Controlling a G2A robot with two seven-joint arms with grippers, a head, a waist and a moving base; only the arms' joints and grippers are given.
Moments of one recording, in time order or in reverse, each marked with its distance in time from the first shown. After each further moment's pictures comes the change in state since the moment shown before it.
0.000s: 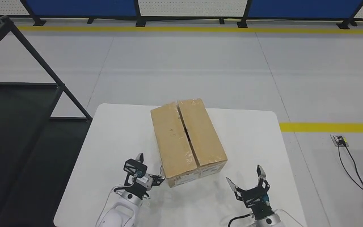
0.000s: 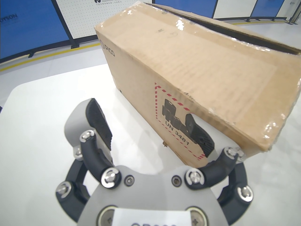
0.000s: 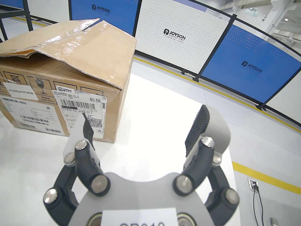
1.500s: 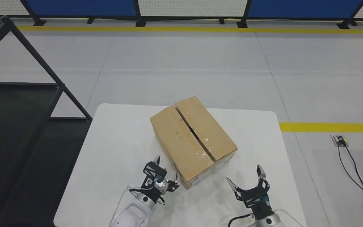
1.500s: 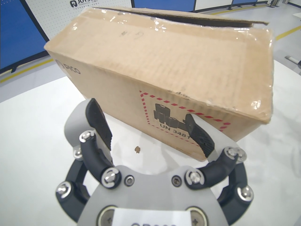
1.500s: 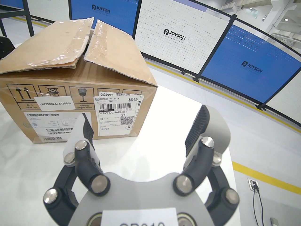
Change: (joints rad) left arm -0.034 -0.024 0.104 -0.001 0.100 -0.026 -0.043; right arm 0.004 0.000 0.001 0.002 -0.005 0.002 0.004
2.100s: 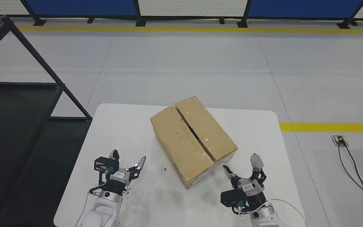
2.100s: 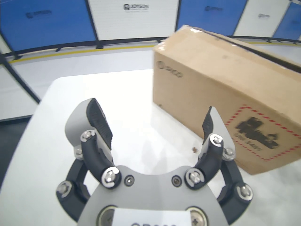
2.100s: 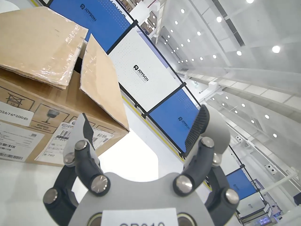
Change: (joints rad) left arm 0.106 0.021 -0.289 -0.061 -0.176 0.081 0.058; right arm 0.117 -0.009 -0.072 0.054 -0.553 0.264 -0.033
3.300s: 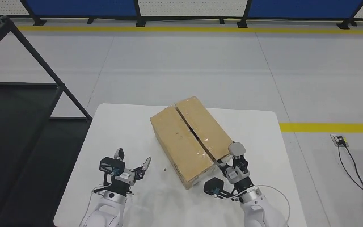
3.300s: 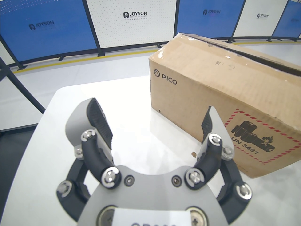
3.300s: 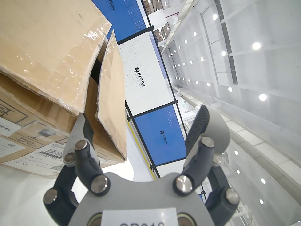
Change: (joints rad) left arm -0.001 -0.007 0.030 -0.026 0.055 -0.032 0.020; right arm 0.161 -0.026 -0.072 0.043 -0.371 -0.124 0.187
